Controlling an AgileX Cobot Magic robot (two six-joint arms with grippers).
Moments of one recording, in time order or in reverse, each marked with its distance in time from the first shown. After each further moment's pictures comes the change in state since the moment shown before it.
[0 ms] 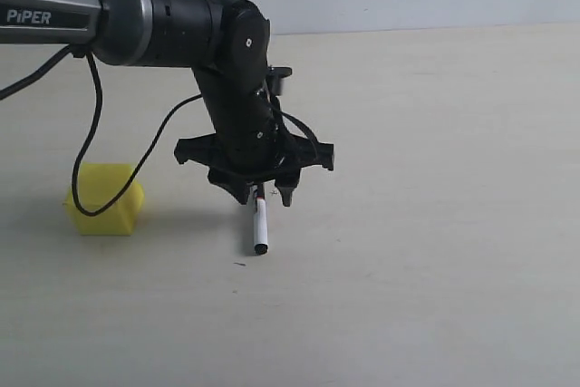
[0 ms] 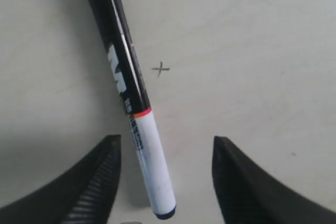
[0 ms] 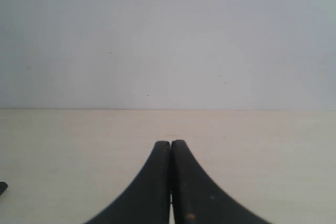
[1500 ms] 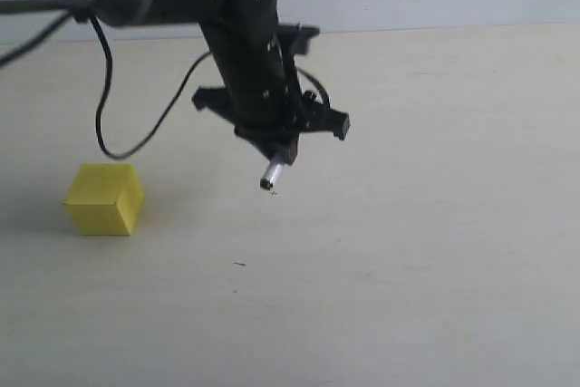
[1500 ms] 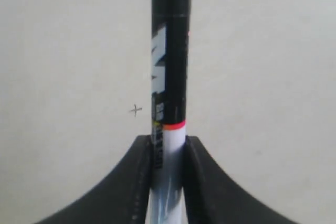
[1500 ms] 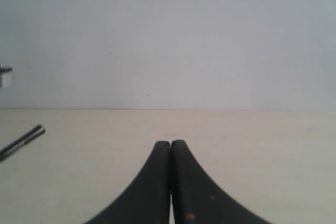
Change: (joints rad) left arm 0.002 -0.013 -0.159 0.008 0.077 0.266; right arm 0.000 0.000 0.000 0.000 0.000 0.000
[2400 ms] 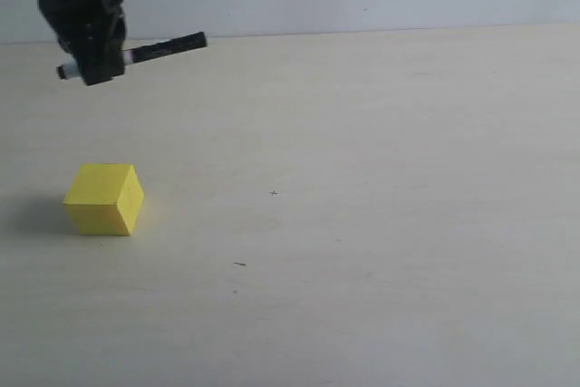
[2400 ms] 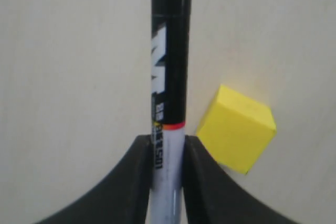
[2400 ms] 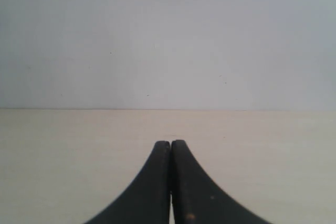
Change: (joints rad) left arm 0.284 -0.303 0.063 0.208 0.237 0.993; right arm 0.000 0.000 0.000 0.000 0.000 0.000
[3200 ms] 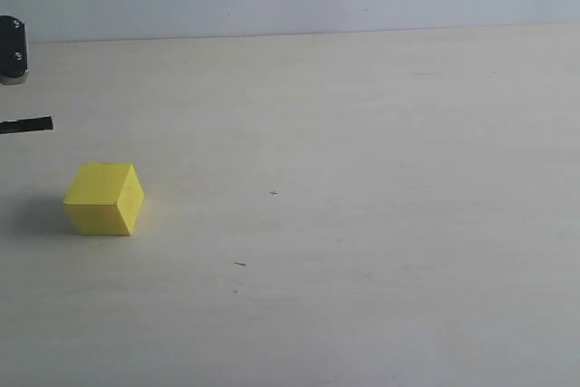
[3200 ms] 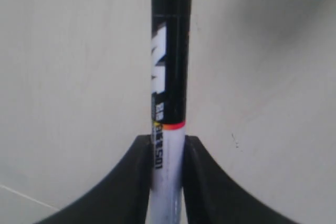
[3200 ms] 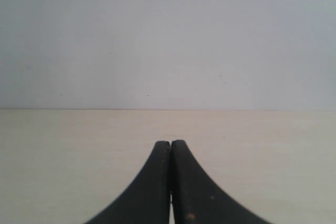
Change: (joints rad) left arm 0.388 0.005 0.340 0.176 -0.248 0.284; right arm 0.000 0.000 0.000 0.000 0.000 0.000
